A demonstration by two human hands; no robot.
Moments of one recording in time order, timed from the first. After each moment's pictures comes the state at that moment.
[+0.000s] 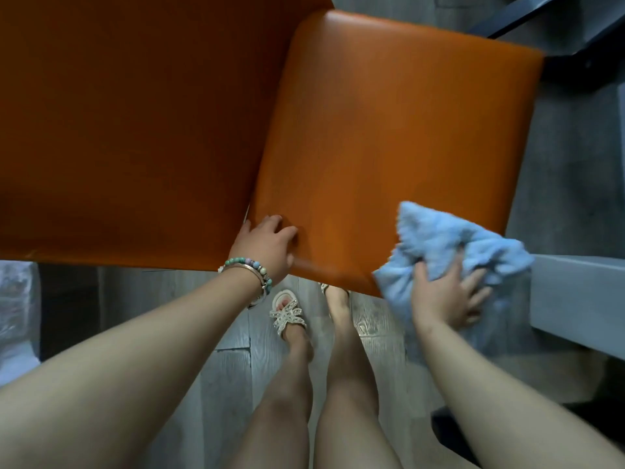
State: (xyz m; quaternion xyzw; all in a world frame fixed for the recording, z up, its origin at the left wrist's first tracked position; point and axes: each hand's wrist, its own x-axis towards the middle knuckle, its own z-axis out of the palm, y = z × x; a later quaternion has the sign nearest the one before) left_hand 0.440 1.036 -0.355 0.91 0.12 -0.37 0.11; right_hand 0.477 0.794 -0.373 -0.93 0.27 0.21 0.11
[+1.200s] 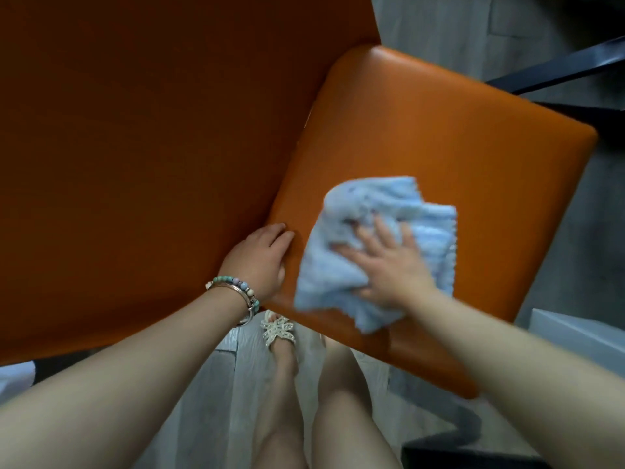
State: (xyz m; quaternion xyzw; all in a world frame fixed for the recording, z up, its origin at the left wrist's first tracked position) left_hand 0.477 1.074 -0.358 0.91 0.17 -0.30 0.22; right_hand 0.596 0.882 -0.395 -0.81 -0.52 0.24 -0.10
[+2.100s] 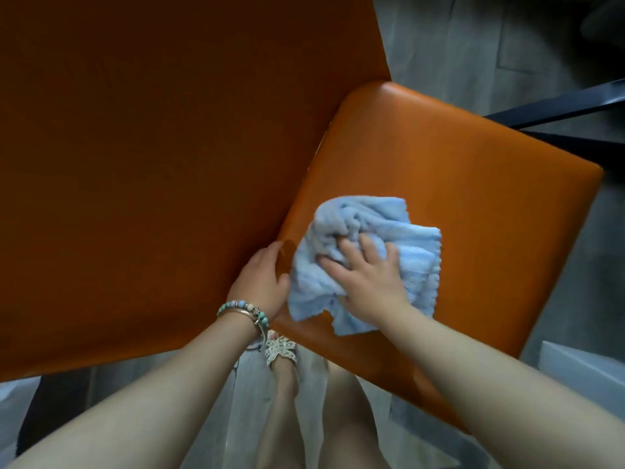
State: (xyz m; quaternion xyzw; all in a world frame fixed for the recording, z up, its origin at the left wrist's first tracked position) left_hand 0.483 1.069 -0.350 0.81 0.40 -0.25 0.35; right_hand 0.584 0.916 -0.401 -0.86 -0.49 0.17 0.03
